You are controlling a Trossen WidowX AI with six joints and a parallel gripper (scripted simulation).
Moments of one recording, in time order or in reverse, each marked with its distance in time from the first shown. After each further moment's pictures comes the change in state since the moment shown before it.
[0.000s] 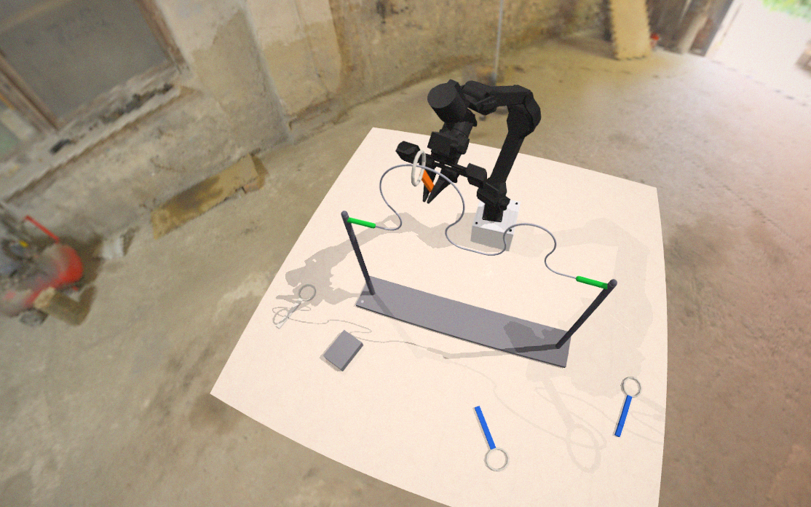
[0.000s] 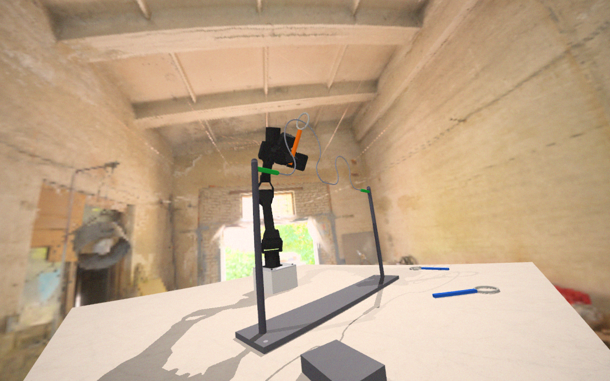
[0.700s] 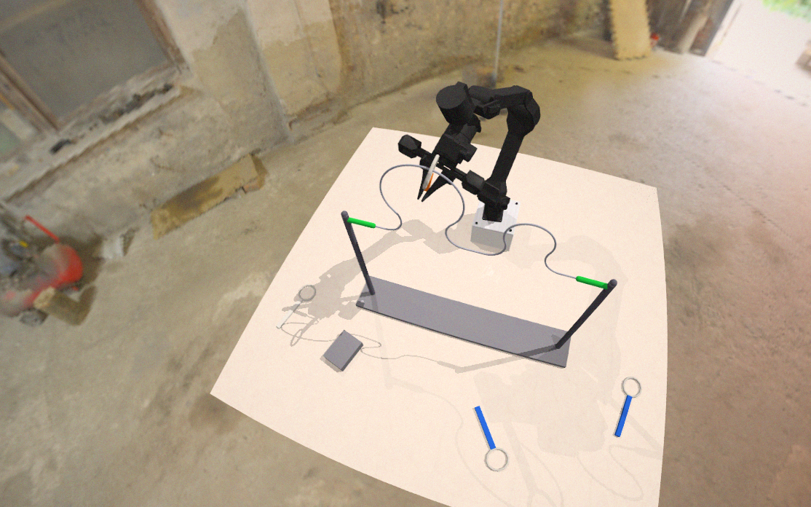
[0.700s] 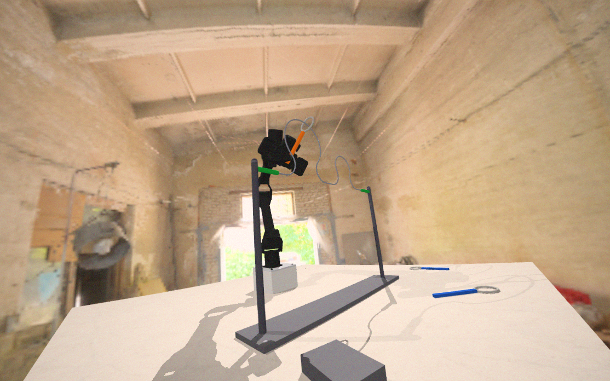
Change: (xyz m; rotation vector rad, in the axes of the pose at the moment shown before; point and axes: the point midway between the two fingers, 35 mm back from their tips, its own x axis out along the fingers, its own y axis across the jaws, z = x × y) arm 0.001 -0.008 0.001 -0.226 -0.032 -0.128
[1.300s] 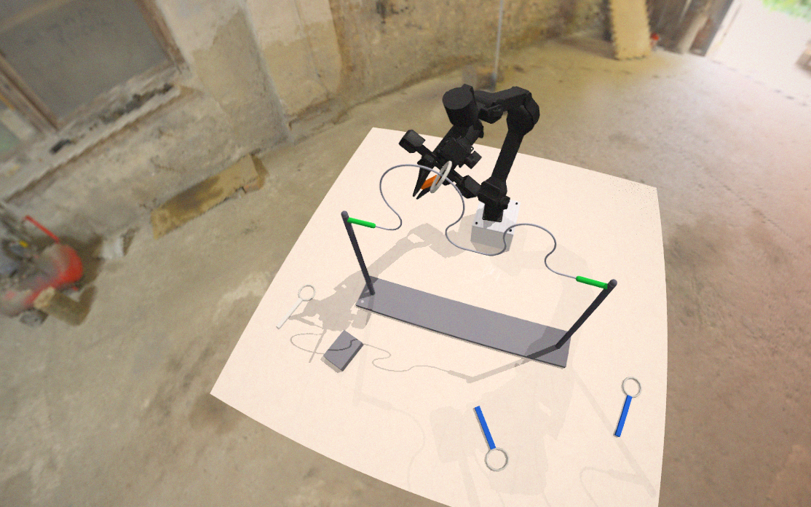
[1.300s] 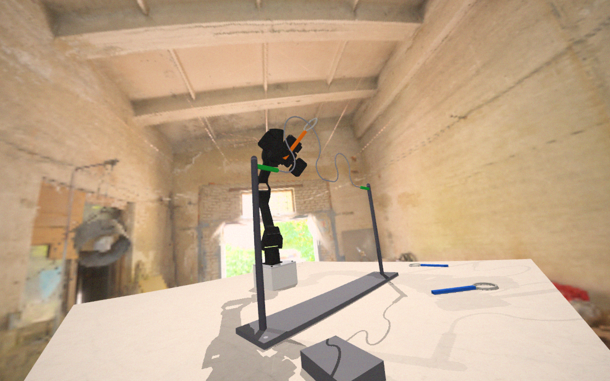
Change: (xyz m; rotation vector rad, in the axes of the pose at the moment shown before) arm 0.001 -0.007 0.001 -0.195 -0.028 -0.110
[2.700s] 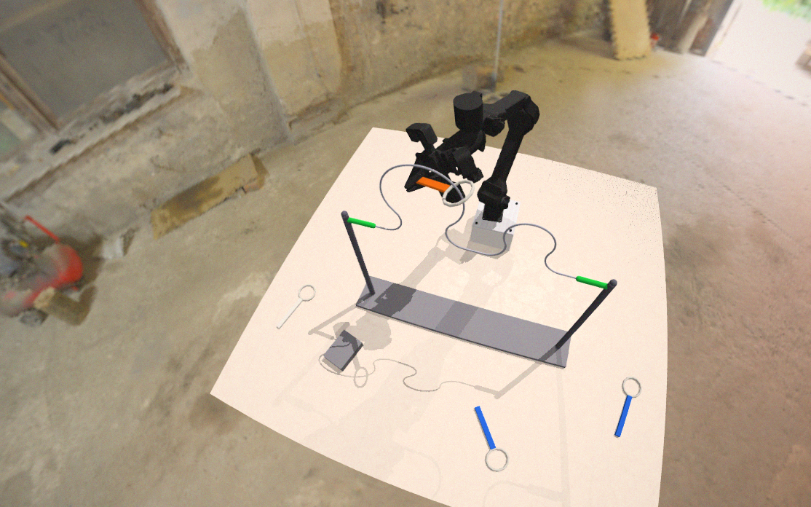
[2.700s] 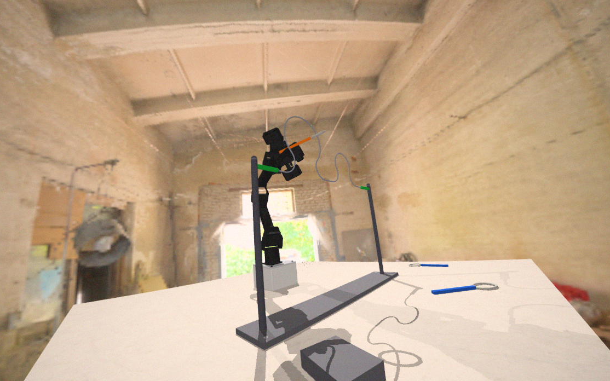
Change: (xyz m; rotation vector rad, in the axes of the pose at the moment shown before) arm 0.000 -0.016 0.003 -0.455 -0.063 -0.254
